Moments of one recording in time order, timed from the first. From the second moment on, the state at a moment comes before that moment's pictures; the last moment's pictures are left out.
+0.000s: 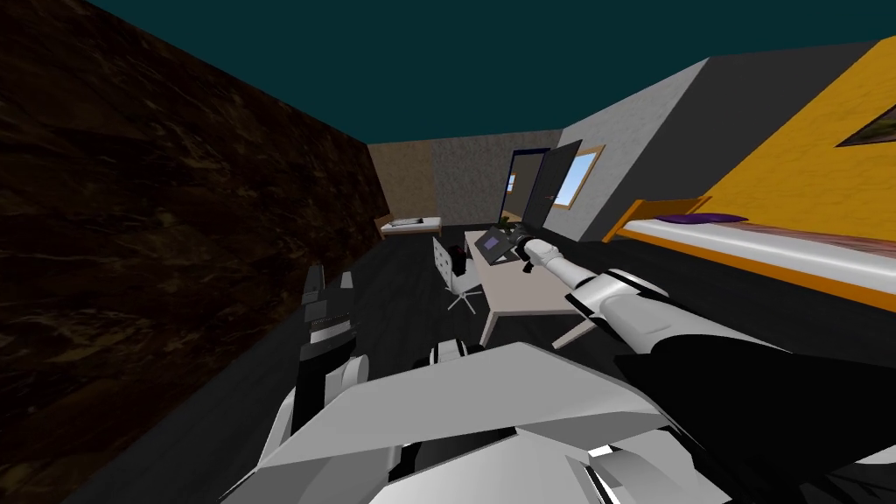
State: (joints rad) left arm 0.48 -0.02 0.06 -2.29 -0.10 -0.44 0.12; right arm -0.65 -0.92 0.36 -0.86 1.07 0.12 0.79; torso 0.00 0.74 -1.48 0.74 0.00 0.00
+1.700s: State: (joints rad) left arm 0.48 -0.02 0.06 -2.29 -0.10 -0.44 0.12; right arm -0.64 -0.91 0.48 -0.88 1.12 0.22 1.06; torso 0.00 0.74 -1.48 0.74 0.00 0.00
